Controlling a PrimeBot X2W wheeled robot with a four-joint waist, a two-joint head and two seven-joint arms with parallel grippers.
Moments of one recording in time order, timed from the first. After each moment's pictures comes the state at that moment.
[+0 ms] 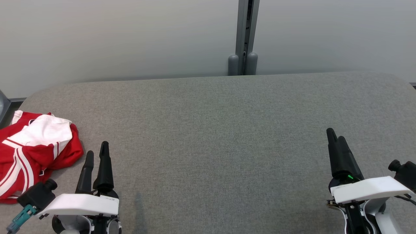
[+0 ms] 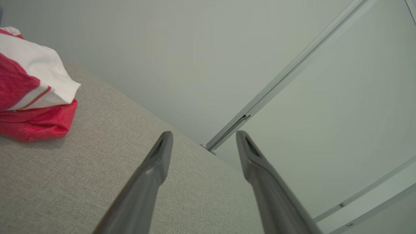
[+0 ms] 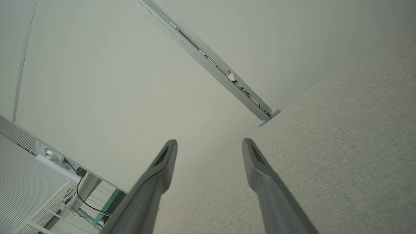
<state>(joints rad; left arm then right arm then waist) -0.06 0.04 0.02 0.17 -0.84 -0.06 -0.10 -0.12 -0.04 0.07 0.15 0.96 0.13 -0.10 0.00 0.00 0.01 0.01</state>
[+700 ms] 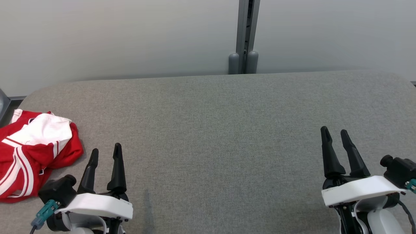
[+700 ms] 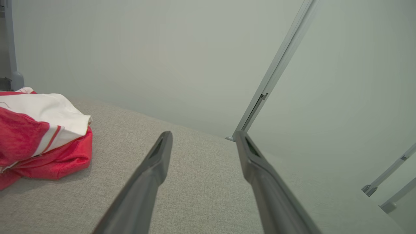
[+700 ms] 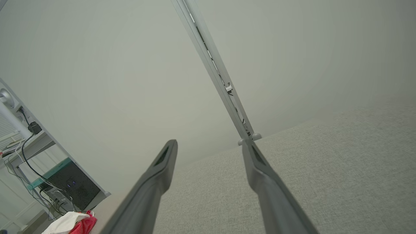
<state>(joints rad) -0.07 0.04 -0.03 0.18 -0.50 -0.01 -0.16 -0.13 -0.04 0.07 0.15 0.59 0.13 -0.16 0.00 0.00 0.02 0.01</state>
